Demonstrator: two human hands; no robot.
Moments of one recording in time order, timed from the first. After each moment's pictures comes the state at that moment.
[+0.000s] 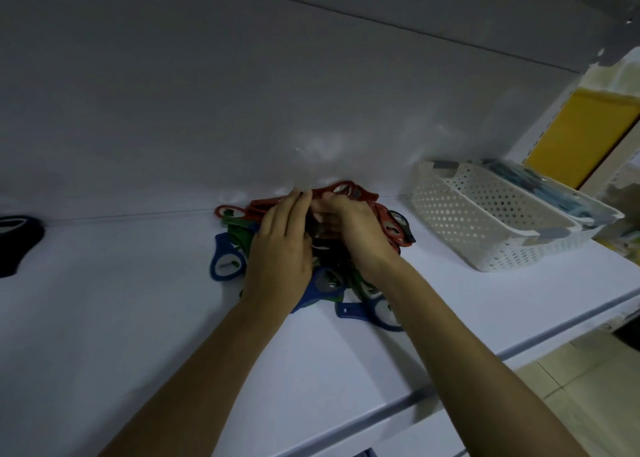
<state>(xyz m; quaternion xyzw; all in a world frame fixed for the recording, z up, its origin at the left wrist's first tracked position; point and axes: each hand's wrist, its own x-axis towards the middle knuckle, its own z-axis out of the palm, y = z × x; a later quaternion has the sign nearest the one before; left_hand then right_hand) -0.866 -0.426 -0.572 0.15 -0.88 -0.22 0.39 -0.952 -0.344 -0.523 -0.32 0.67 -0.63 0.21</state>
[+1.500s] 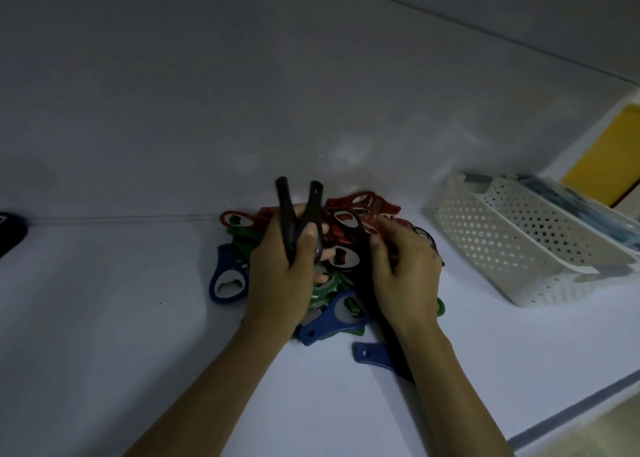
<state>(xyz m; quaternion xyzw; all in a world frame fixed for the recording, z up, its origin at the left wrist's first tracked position) -0.876 -0.433 -0.569 0.16 -0.64 -0.61 0.44 -0.971 -0.324 -0.564 -0.32 0.83 -0.40 -0.21</state>
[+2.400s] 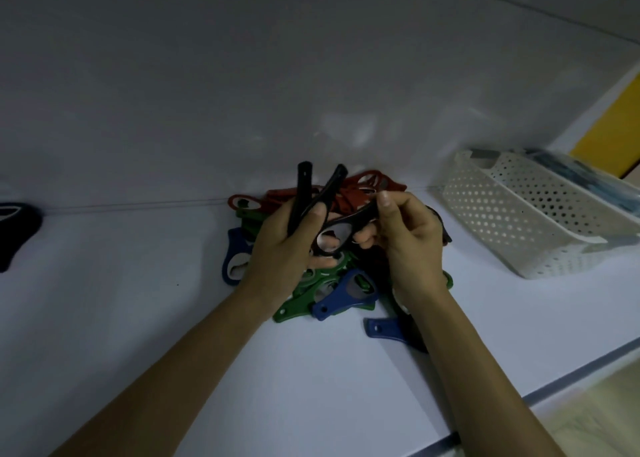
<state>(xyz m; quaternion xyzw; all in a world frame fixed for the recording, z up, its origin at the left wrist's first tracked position) -0.858 -0.448 -0.558 0.10 -0.59 -0.75 0.29 -0.959 -0.335 -0.550 -0.31 0.58 -0.75 0.07</state>
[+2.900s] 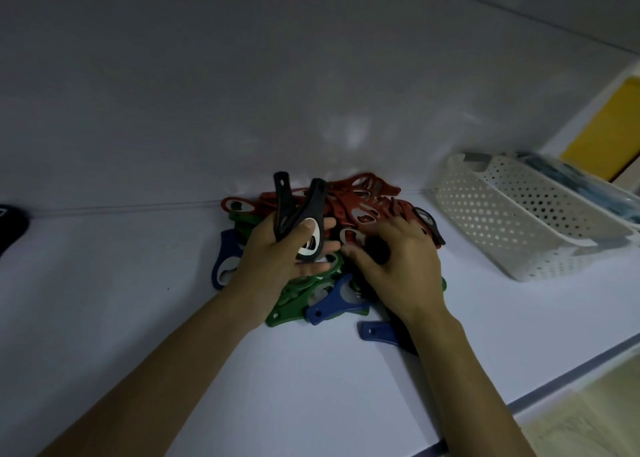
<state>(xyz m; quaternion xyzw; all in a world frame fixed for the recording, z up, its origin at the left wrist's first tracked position) -0.862 -0.452 -0.565 0.12 -0.54 -0.80 0.23 -0.967 -0.314 -0.565 -0.38 0.86 -0.28 -0.20</state>
